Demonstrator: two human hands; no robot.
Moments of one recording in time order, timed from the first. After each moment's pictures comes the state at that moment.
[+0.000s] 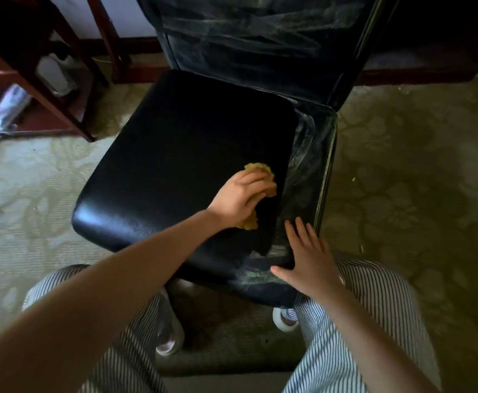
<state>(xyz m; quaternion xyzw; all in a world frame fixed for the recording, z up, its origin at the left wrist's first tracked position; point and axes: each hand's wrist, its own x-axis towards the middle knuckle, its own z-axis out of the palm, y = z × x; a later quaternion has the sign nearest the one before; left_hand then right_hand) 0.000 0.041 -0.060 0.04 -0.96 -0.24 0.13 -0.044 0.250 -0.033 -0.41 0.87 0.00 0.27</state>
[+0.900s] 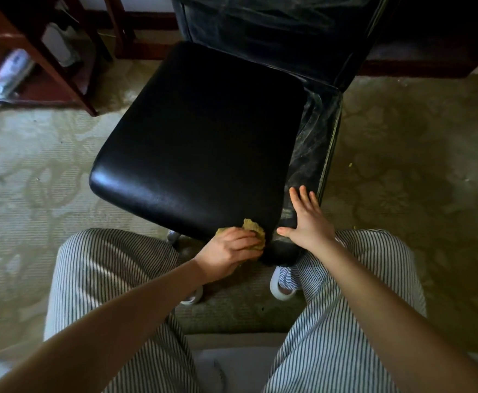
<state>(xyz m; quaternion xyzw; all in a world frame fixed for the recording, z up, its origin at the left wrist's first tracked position) 0.151 0.122 -0.125 -0.09 -0.96 -0.22 0.14 -0.035 0.250 -0.048 -0.37 0.89 -0.04 0.26</state>
